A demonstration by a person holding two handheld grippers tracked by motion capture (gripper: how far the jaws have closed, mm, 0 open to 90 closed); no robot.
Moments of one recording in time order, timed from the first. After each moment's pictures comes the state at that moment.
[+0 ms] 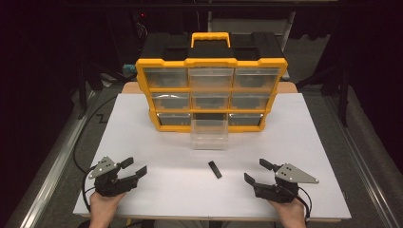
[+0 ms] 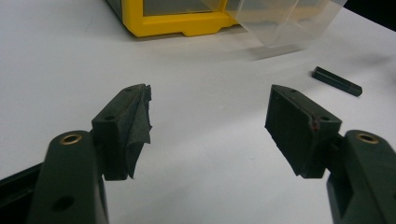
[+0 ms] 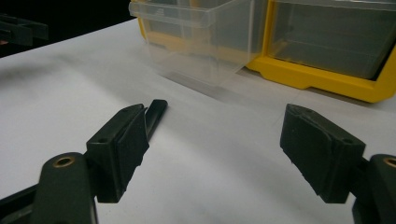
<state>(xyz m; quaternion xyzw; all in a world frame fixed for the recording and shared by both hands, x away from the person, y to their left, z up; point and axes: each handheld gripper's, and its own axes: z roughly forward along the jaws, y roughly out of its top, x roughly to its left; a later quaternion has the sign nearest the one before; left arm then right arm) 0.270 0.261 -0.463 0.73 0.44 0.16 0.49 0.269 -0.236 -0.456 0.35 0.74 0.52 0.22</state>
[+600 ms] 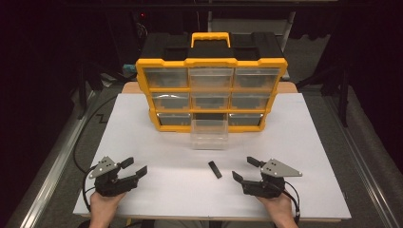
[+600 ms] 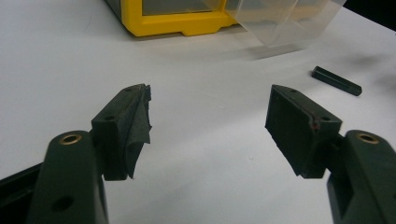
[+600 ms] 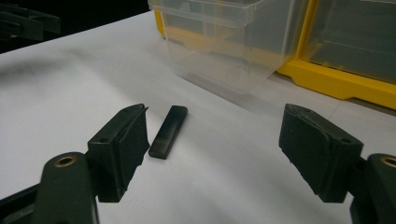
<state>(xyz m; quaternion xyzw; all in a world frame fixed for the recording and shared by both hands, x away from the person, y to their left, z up) 0.271 0.261 -0.463 0.73 0.44 0.16 0.49 0.283 -0.207 -0.458 0.34 0.76 0.52 0.20</state>
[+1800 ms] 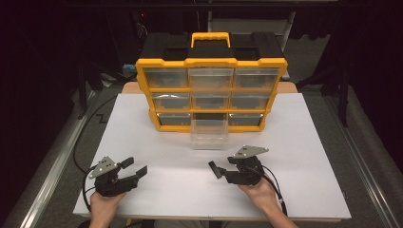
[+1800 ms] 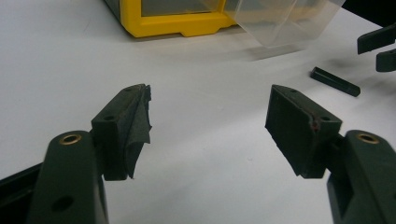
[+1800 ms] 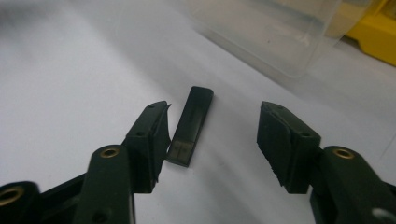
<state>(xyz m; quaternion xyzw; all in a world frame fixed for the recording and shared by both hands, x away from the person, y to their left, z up) 0.270 0.261 -0.463 0.73 0.44 0.16 0.49 0.319 -0.154 -0.443 0.35 0.85 0.38 0.12</state>
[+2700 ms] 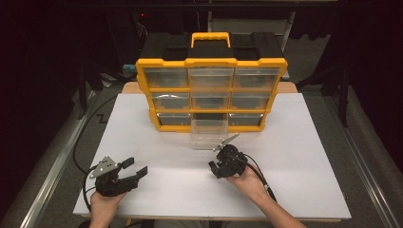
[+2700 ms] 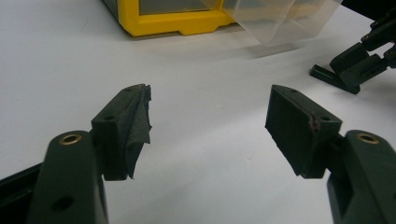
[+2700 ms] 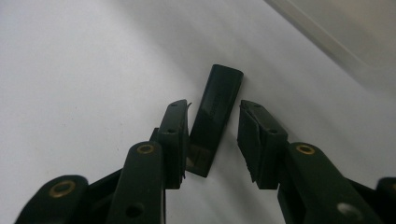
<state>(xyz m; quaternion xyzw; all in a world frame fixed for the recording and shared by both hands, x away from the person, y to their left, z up) 0.271 0.260 -0.463 0.73 0.44 0.16 0.49 0.351 -0.110 -0.441 0.35 0.90 0.24 0.04</state>
